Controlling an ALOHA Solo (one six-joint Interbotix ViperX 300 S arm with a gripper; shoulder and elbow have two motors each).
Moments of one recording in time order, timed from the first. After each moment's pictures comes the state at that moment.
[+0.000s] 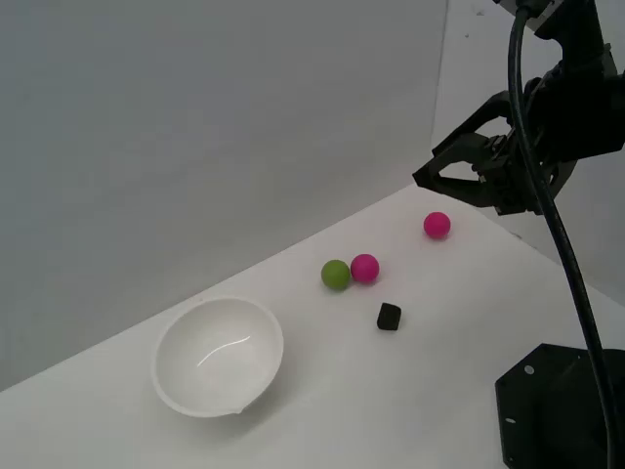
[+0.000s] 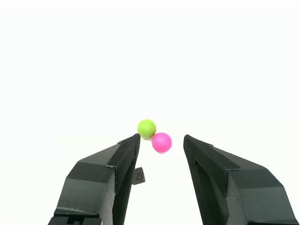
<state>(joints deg) -7.5 148.7 148.7 140.4 140.5 -12.0 45.3 17.1</state>
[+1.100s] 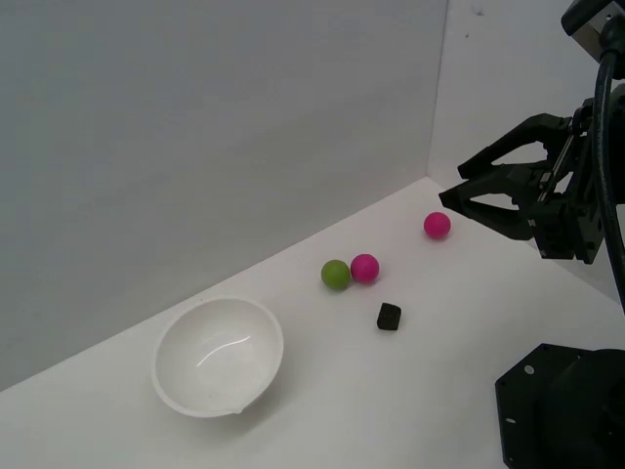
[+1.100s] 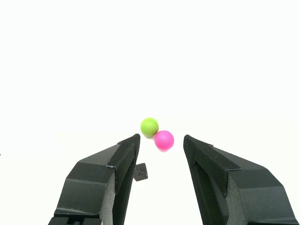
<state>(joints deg) -7.9 160.0 159.9 146.6 146.9 -12.0 45.6 16.6</state>
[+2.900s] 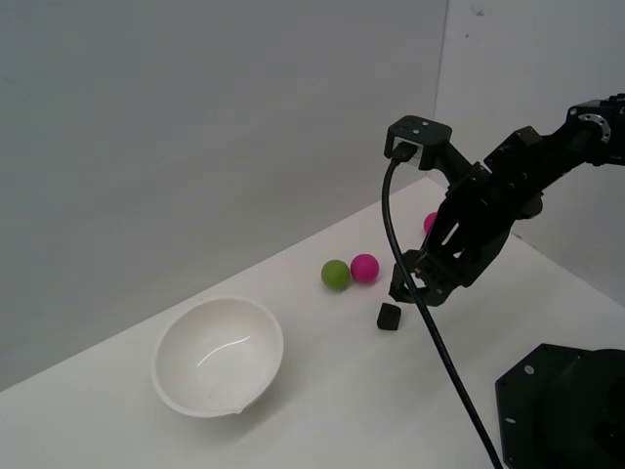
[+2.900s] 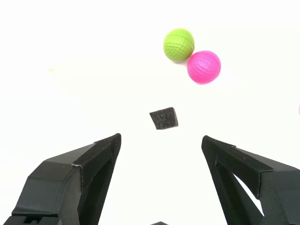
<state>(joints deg) -10.5 129.4 129.2 146.6 146.8 -14.4 47.4 14.9</state>
